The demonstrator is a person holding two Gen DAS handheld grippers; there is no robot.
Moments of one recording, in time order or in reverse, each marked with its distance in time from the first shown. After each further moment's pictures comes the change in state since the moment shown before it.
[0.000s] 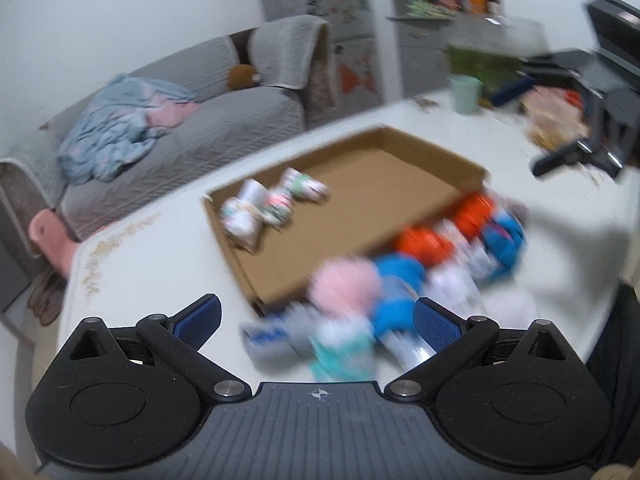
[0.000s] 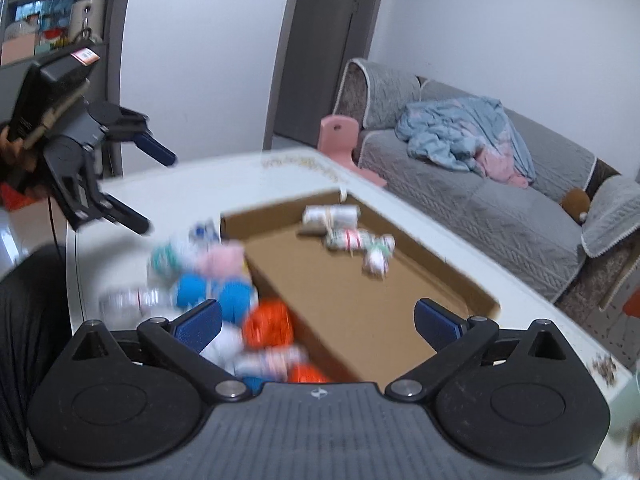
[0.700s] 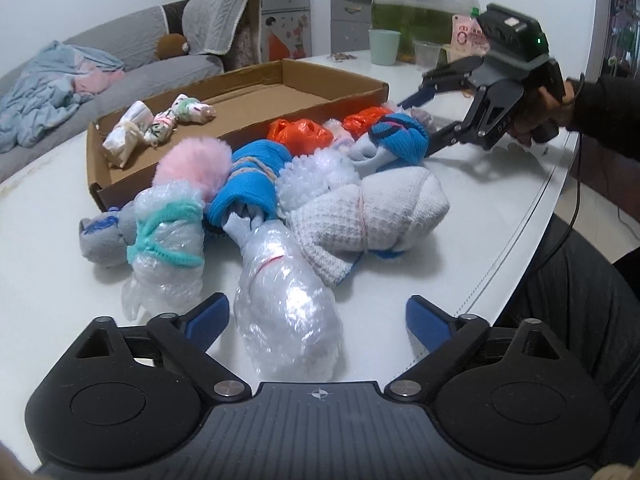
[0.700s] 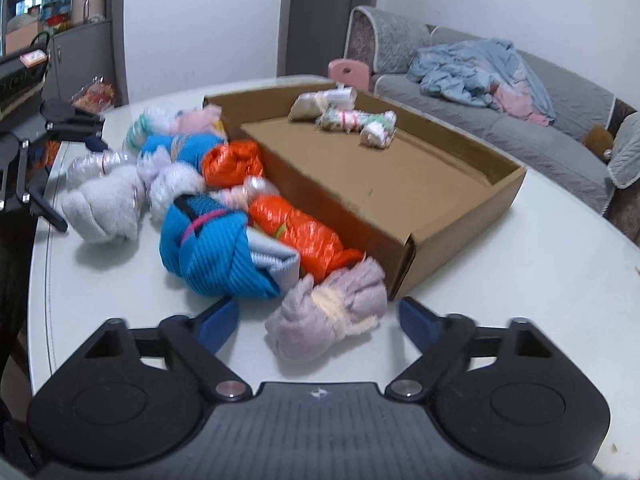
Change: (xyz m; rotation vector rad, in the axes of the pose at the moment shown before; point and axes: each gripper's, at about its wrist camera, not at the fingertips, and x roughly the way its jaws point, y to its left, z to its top) left arm 0.041 -0.059 -0.073 -0.032 0.033 -0.219; right arm 0.043 -0.032 -0.103 0.058 0.069 0.106
